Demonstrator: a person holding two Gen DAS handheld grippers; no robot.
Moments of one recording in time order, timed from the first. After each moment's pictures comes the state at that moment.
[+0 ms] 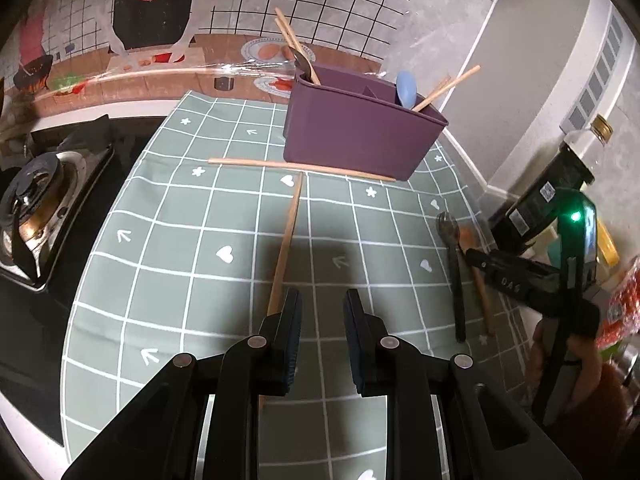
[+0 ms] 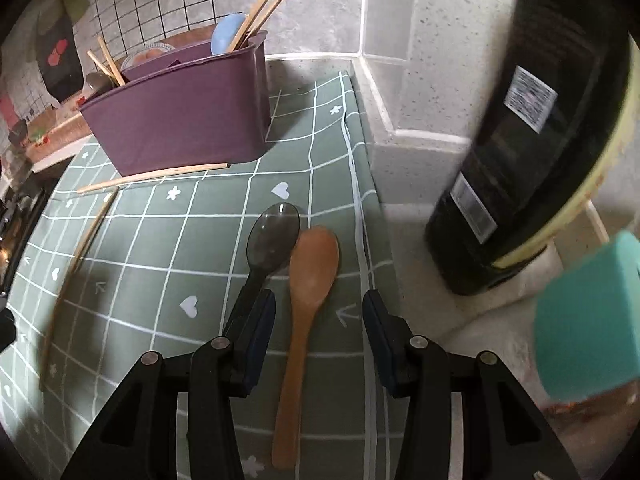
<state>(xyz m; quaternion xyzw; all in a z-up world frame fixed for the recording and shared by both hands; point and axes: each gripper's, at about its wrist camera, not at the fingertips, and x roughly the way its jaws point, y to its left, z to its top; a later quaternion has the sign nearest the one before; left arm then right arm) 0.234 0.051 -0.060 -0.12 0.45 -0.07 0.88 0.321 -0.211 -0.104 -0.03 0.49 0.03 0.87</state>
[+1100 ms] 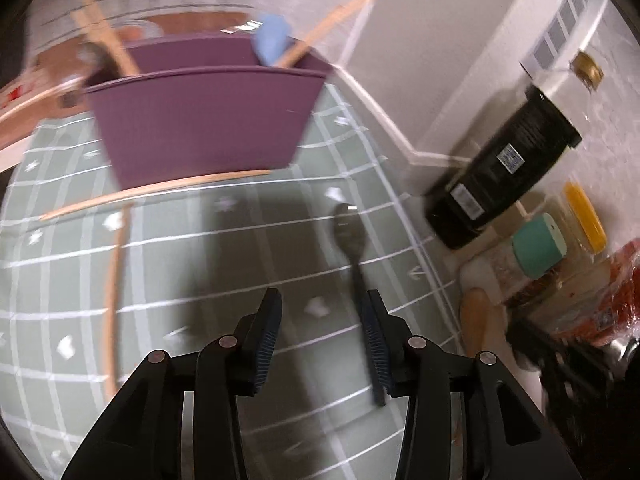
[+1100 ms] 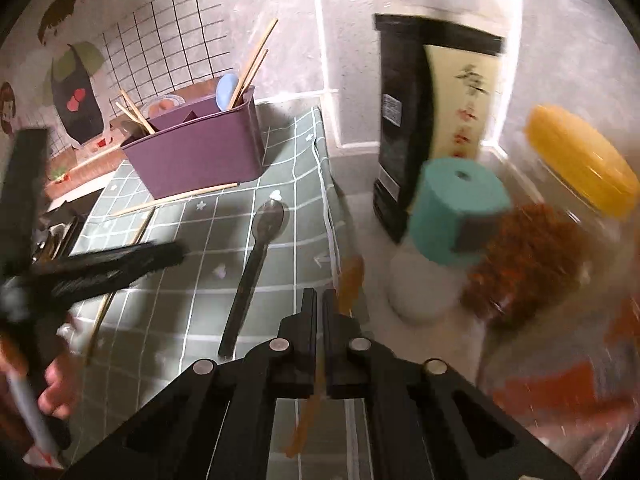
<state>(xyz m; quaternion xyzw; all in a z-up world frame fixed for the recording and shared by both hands) 0.333 -0.064 -0.073 -0.07 0.50 -0.22 0.84 0.227 -0.247 -0.047 0.04 0.44 0.01 0.90</state>
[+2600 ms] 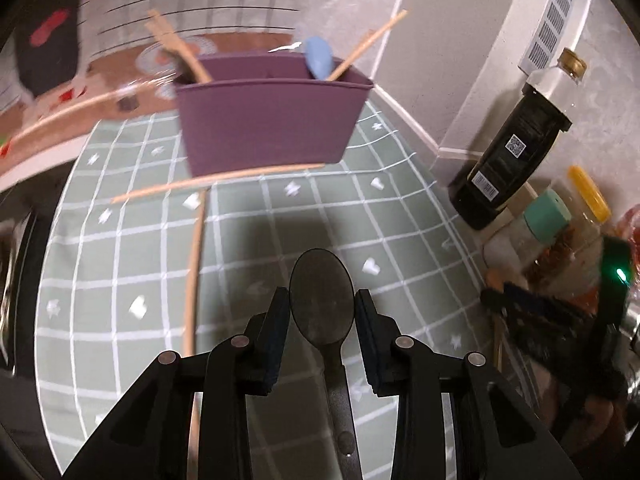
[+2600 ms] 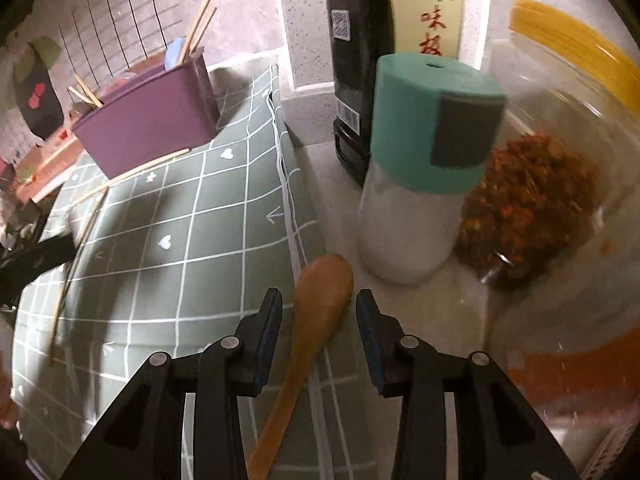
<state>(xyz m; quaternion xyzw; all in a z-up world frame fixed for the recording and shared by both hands) 0.272 -0.007 -0.060 -0.05 0.47 -0.16 0.86 0.240 -0.262 -0.092 0.05 0.49 -0.03 0.87</state>
